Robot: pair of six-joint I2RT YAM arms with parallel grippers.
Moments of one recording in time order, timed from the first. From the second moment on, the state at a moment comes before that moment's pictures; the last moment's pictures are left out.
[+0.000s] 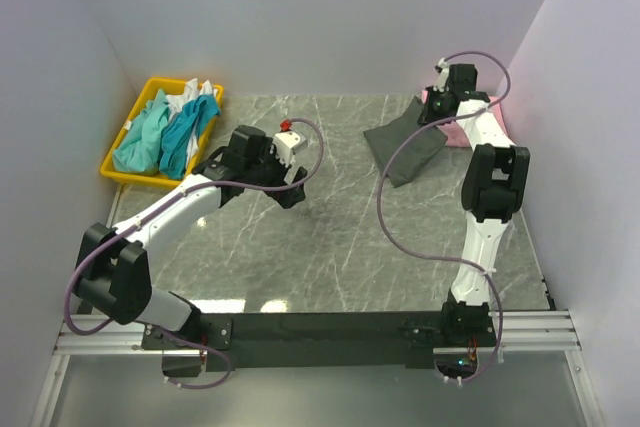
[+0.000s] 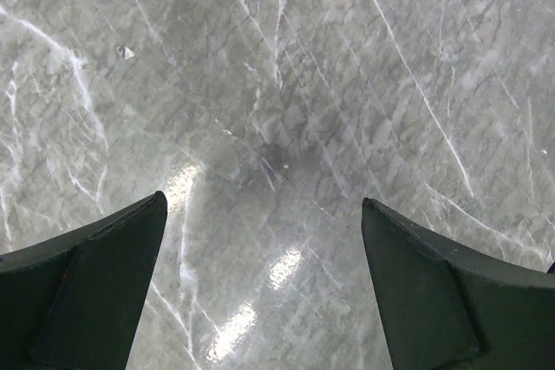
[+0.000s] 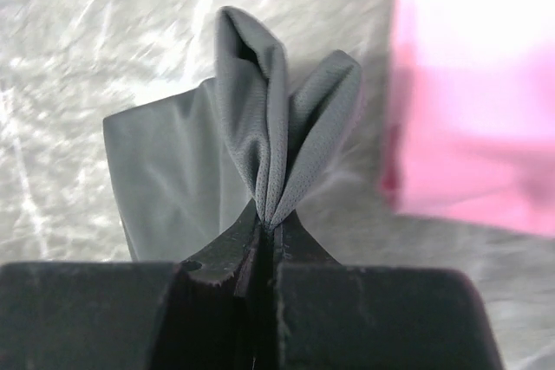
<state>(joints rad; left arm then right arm) -0.50 1.44 1.07 -0.33 0.36 0.15 -0.06 2.19 1.88 -0.52 -0.25 0.09</state>
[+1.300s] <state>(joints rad) -0.49 1.45 1.07 -0.33 0.33 0.14 -0.19 2.32 2.30 -0.52 -0.27 -0.06</state>
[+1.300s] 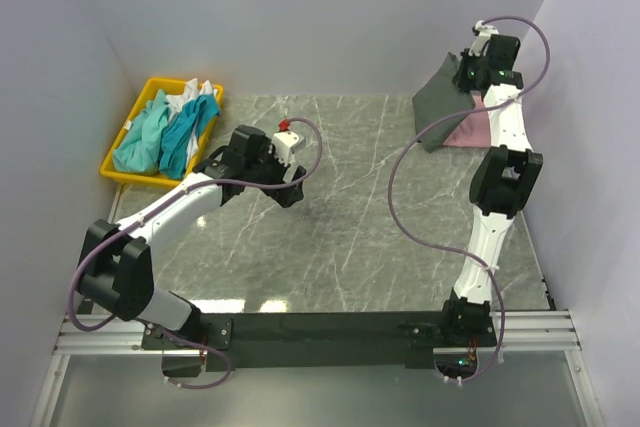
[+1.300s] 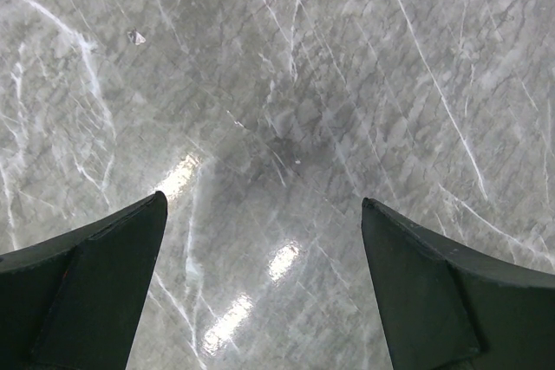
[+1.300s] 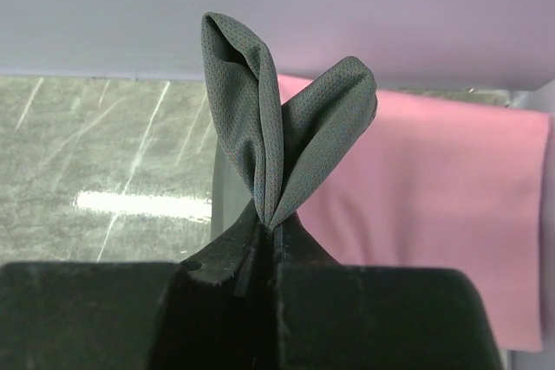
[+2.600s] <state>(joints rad) -0.49 1.53 1.12 -0.37 0.34 0.14 -0.25 2.47 2.35 -0.41 -0.14 -0.32</state>
